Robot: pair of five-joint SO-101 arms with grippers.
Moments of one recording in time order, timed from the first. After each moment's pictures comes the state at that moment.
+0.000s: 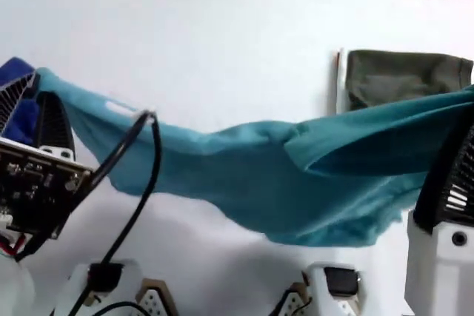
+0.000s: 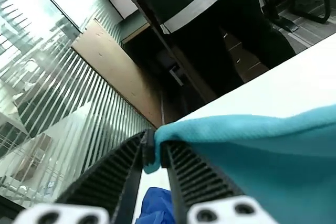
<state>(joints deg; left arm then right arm) -8.5 -42.5 -36.0 101.5 -31.3 0.7 -47.1 -44.5 76.4 7.8</state>
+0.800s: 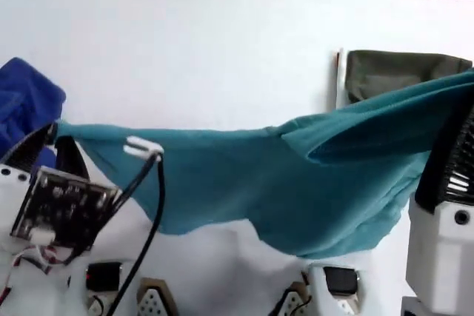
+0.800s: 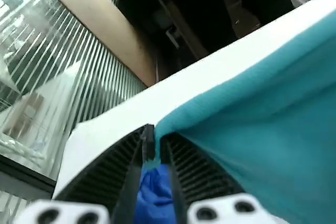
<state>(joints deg) -12.0 -66.5 -1.4 94.0 -30.9 0.7 -45.4 -44.5 73.8 7.8</state>
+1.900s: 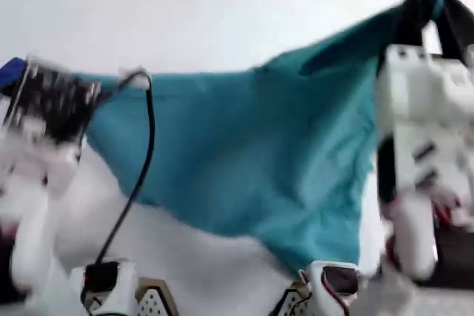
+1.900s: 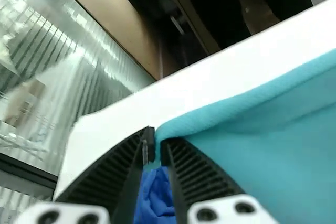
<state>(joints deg) -15.6 -46.2 -7.3 87.0 -30.9 0.5 -37.7 -18.9 63.2 7.8</state>
